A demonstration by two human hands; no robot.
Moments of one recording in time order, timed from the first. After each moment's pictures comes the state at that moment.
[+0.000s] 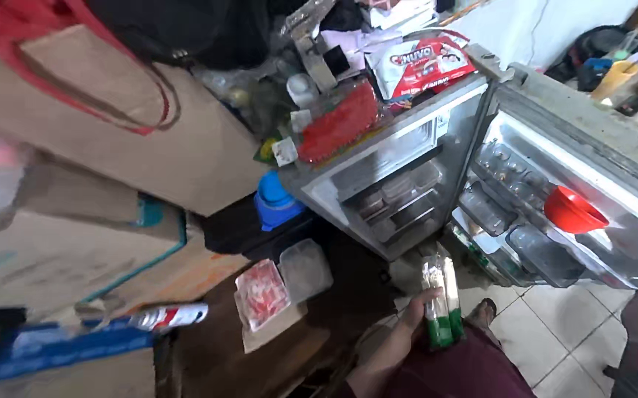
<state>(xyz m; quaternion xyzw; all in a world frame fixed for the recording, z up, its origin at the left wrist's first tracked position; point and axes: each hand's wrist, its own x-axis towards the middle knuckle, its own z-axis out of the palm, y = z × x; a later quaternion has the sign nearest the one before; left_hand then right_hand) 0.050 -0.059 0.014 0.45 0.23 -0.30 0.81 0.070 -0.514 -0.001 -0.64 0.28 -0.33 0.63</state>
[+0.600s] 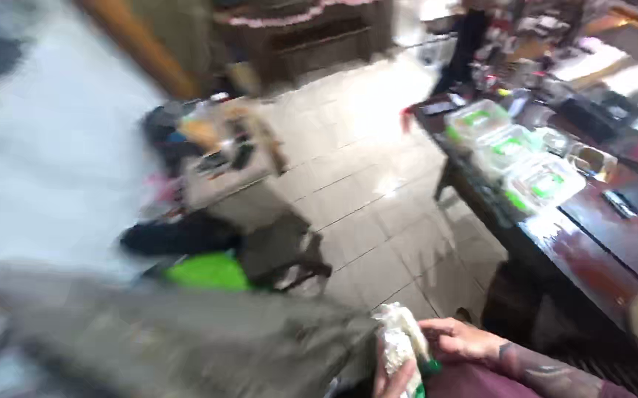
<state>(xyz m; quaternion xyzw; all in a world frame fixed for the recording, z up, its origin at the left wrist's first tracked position) -0.032 -0.051 0.059 0.50 -0.25 -0.57 0.60 -0.223 -0.172 0.009 -0.54 0.22 -0.19 0.79</state>
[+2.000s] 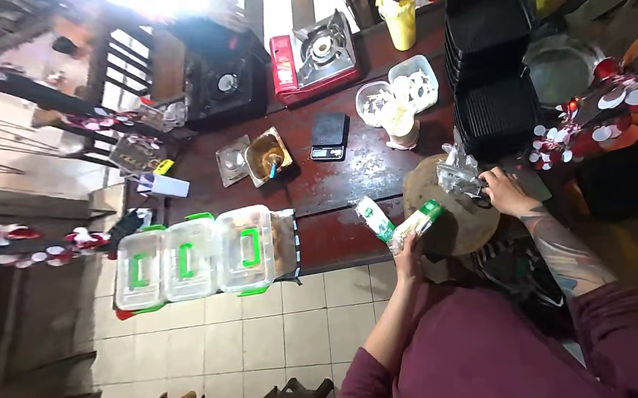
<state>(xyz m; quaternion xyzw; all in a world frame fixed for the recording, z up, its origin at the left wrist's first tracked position) -0.667 -0.179 -0.065 0.42 -0.34 -0.80 0.27 -0.924 -0.021 -0.063 -0.35 0.90 -0.19 0.20</state>
